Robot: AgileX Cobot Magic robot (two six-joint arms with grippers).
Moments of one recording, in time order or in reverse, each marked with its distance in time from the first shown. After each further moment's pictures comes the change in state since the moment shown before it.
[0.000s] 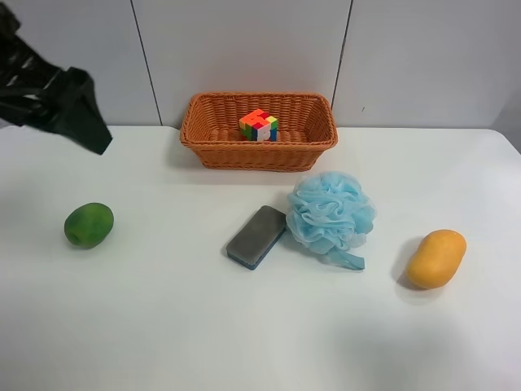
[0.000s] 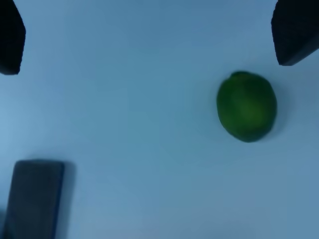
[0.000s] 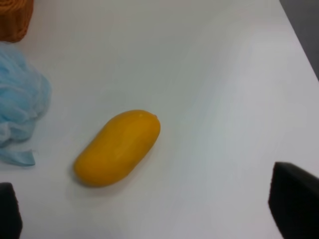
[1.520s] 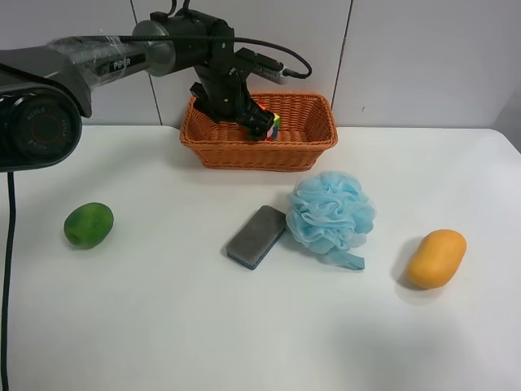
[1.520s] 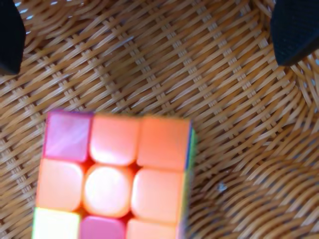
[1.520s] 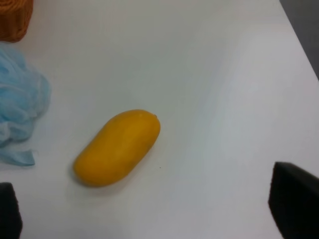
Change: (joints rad) left arm 0.000 1.294 -1.102 0.078 -0.269 0.099; right arm 0.000 0.000 0.000 0.000 0.000 0.000
